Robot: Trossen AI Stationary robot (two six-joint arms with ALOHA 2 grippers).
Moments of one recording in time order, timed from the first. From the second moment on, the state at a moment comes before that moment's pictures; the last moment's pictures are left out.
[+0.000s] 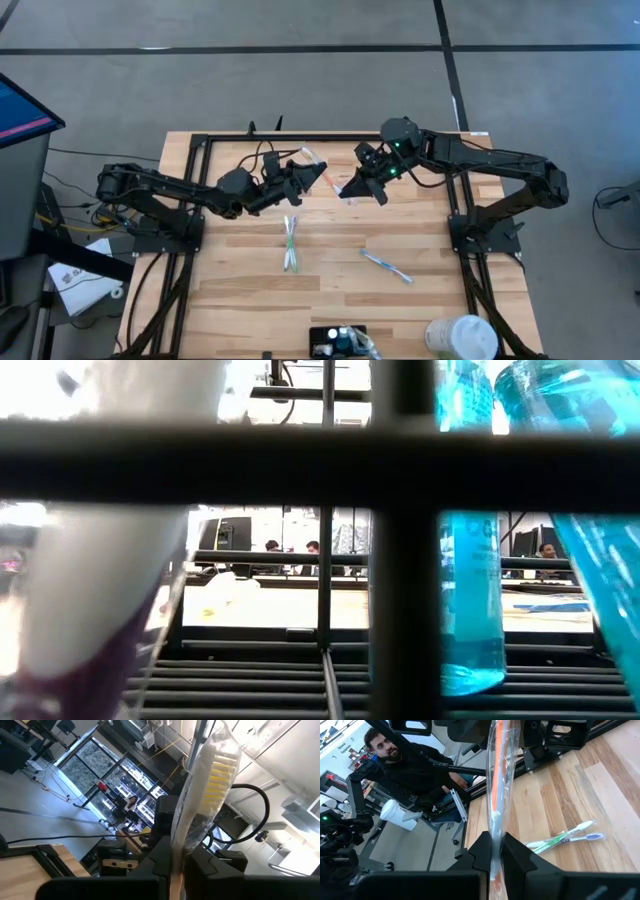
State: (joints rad) left arm -0.03 1.44 0.86 0.96 -0.40 -0.67; right arm -0.24 1.36 1.26 -0.34 -0.60 0.46
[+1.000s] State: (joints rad) left arm -0.23 1.26 0.86 0.64 -0.33 -0.35; right arm -0.19 1.15 1.26 -0.30 -0.63 0.50
